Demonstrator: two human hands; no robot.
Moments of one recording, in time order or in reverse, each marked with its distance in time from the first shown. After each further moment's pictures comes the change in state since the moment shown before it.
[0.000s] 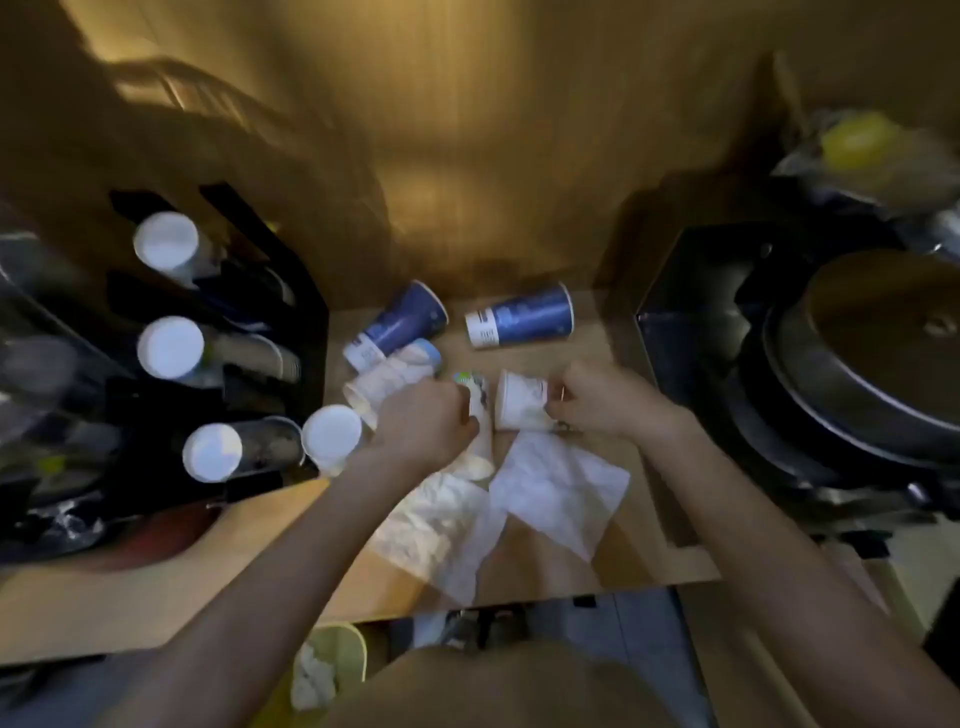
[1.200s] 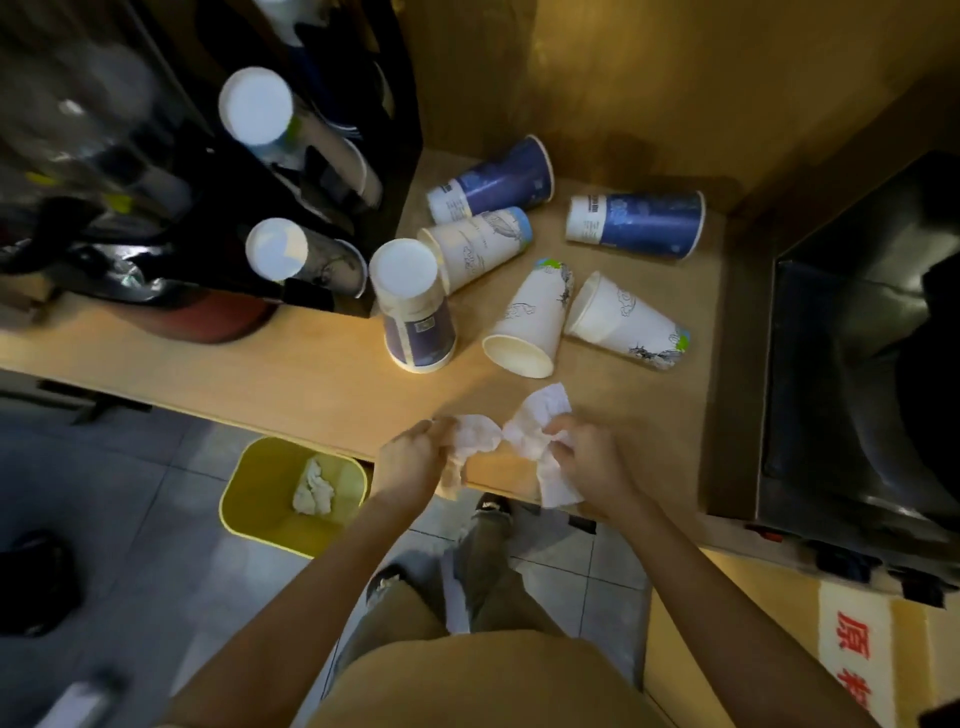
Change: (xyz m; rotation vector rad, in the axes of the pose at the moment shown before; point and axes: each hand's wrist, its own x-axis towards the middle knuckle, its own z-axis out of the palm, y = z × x) left_hand -0.107 -0.049 0.186 -0.285 0.020 -0.300; right_hand -0.013 0.032 0.183 0.216 -0.053 -0.041
